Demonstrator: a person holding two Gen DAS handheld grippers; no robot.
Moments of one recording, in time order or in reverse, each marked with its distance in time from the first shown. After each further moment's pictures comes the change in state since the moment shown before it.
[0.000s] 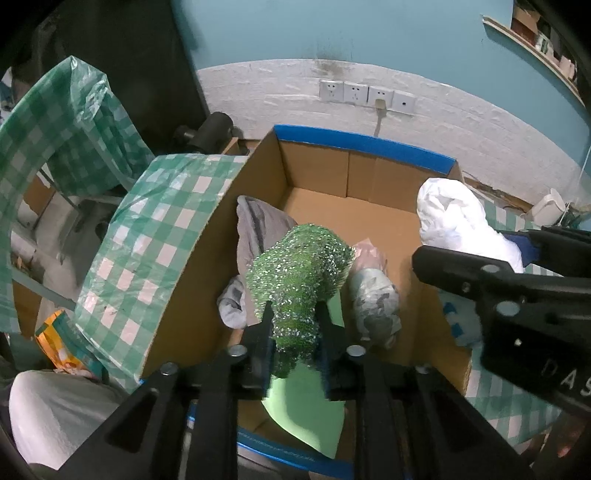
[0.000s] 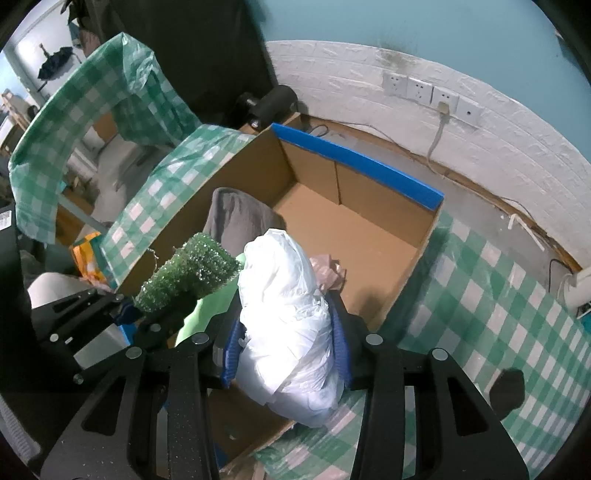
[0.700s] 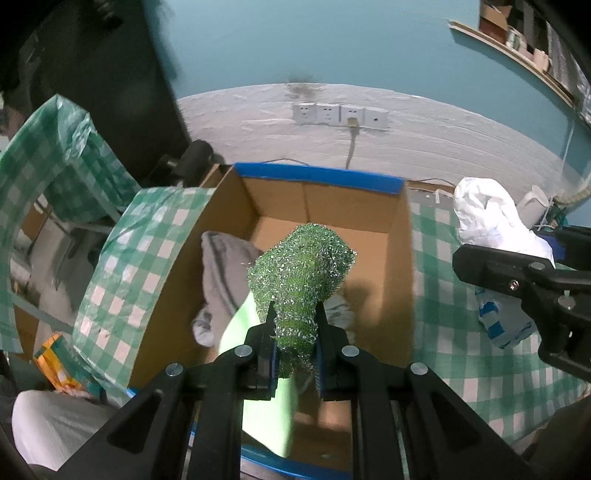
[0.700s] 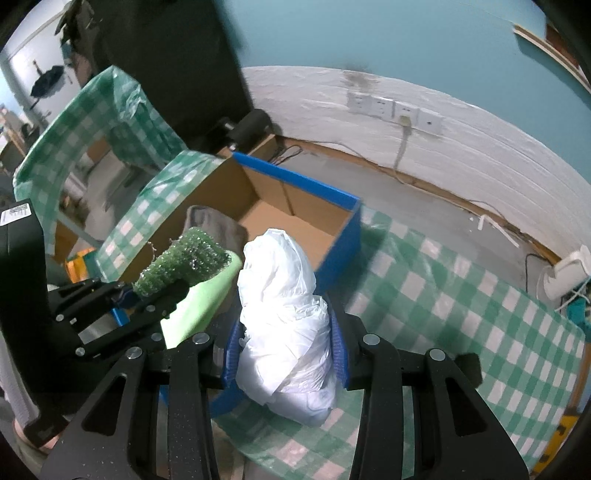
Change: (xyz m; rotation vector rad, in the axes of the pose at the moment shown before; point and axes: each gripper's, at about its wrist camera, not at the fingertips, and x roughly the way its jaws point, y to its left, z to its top) left arm -0.029 -0.040 0.008 0.059 -0.080 -0.030; right arm -0.064 -0.036 -0.020 0.028 -0.075 -0.048
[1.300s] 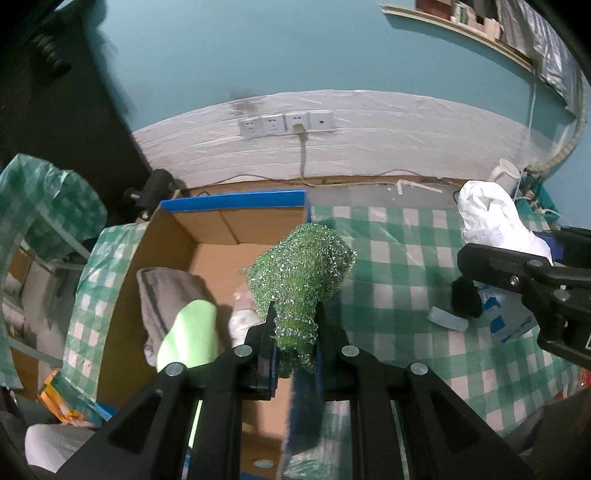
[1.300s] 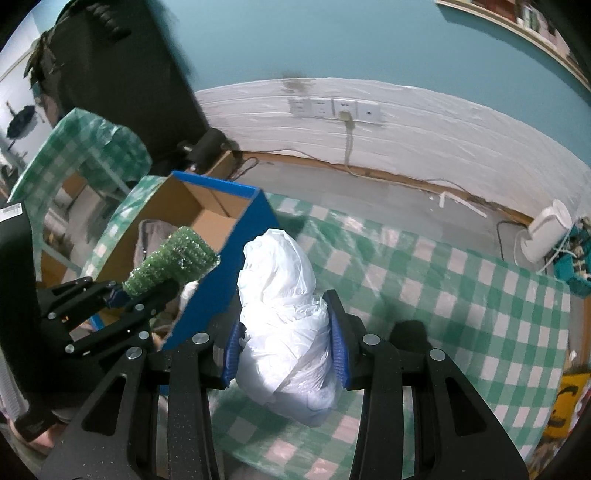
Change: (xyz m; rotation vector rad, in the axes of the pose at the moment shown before) left arm -0.014 -0.087 0.009 0.139 -0.027 -0.053; right arm -0.049 -0.083 -0.042 0.137 -0.062 -0.059
